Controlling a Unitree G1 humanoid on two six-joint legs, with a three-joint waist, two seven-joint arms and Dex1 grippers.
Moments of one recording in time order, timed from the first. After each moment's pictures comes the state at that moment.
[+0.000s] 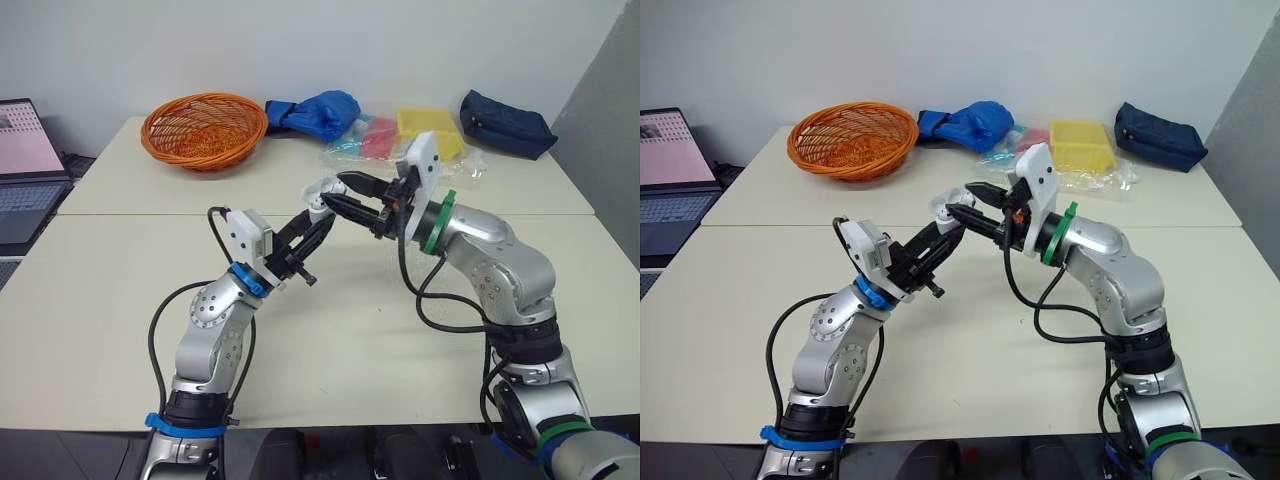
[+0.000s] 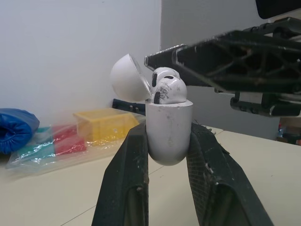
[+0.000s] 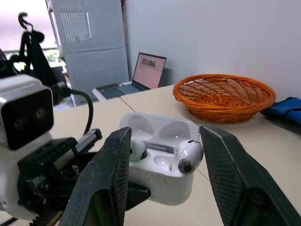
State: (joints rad) left arm -0.31 0.23 0.01 -0.15 -0.44 0.06 -0.67; right arm -0.73 -0.27 0.03 -0.22 0.53 0.70 0.65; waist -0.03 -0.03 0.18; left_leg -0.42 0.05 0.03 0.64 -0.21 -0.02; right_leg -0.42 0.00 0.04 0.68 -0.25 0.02
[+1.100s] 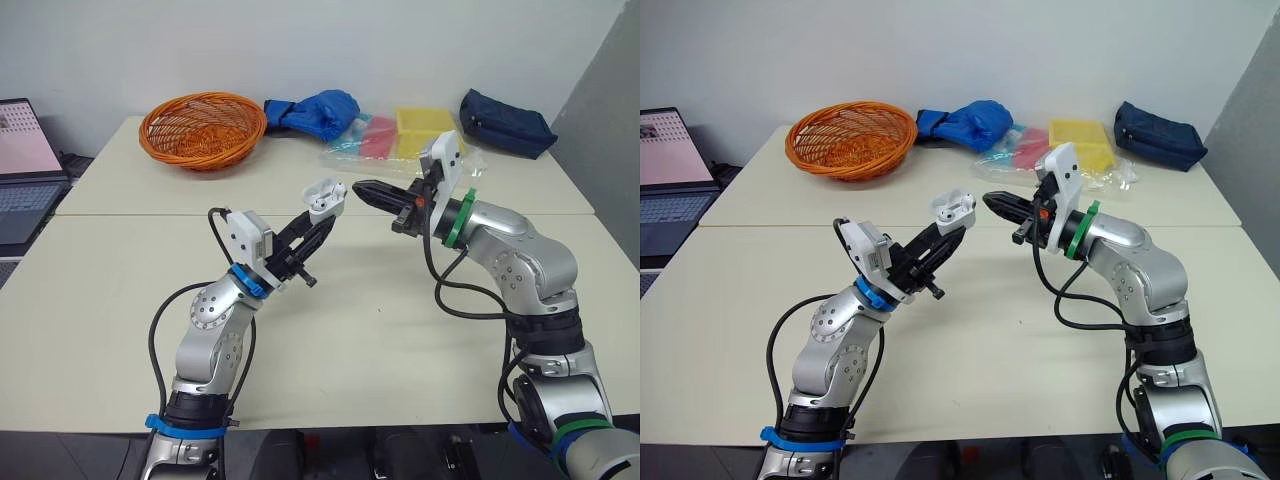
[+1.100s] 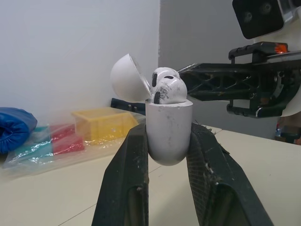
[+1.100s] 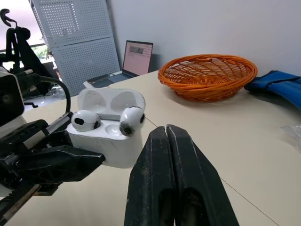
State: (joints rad) left arm -0.31 0.23 0.01 -0.15 -0.44 0.05 -0.68; right arm -0.74 -0.37 0.04 -0.16 0.54 0.71 0.68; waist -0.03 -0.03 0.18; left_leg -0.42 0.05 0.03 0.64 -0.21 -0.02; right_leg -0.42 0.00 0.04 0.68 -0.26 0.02
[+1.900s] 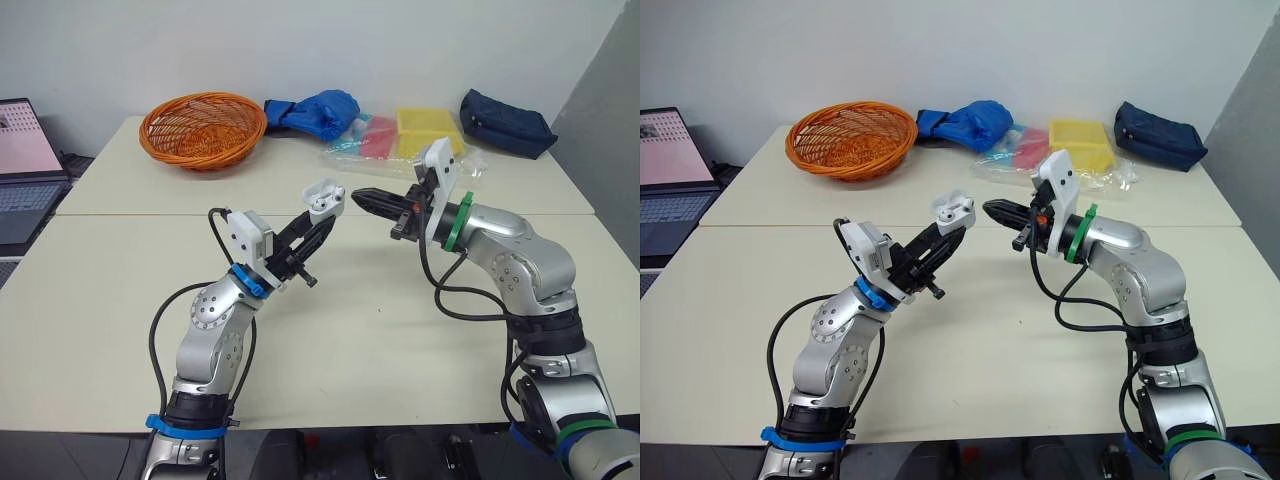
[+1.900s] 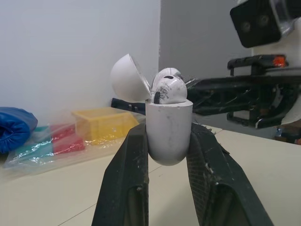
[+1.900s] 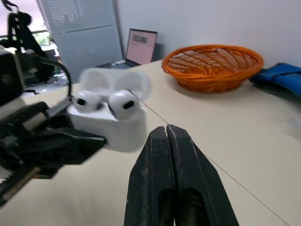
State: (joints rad) left arm -0.31 0.23 0.01 -0.15 -0.43 0.05 -0.68; right arm -0.74 -0.39 0.06 -0.09 0.49 0.68 0.71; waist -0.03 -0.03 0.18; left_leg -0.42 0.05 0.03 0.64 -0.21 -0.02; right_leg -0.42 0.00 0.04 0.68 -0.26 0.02
